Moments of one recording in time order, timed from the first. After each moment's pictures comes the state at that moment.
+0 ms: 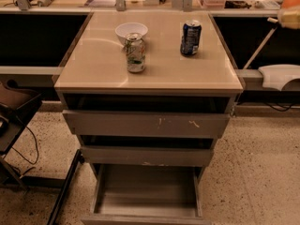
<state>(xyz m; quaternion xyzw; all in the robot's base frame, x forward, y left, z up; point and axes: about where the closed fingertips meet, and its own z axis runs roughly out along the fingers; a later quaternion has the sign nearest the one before) 0.536 -0.293 1.088 -0.42 0.69 0.03 0.59</state>
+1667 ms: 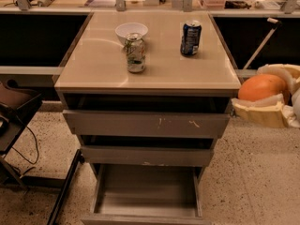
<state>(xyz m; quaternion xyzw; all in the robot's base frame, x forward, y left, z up) 0.419 -0.204 0.974 -0.38 0.73 0.03 0.56</state>
